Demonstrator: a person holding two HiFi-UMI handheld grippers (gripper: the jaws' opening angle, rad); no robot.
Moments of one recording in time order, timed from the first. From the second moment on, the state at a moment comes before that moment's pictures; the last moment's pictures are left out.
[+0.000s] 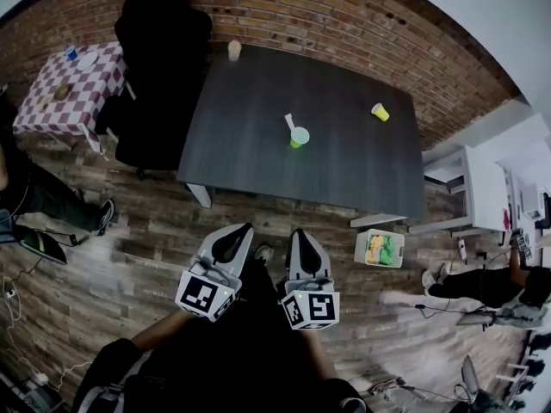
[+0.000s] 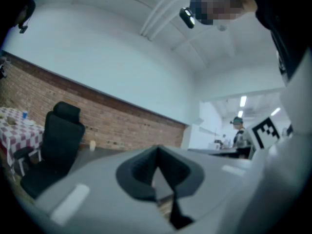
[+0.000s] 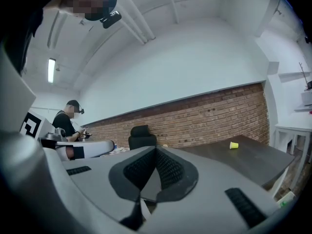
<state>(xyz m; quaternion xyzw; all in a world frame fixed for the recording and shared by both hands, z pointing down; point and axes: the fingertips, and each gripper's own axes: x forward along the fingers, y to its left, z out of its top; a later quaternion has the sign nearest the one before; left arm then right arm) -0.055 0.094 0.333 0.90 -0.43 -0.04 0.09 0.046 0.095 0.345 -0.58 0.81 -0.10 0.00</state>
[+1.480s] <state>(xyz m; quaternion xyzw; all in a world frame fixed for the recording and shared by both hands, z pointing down) 0.024 -0.140 0.353 0.87 -0.49 -0.01 0.10 0.117 -0.135 0.381 -0.51 0.85 -0.12 -0.03</state>
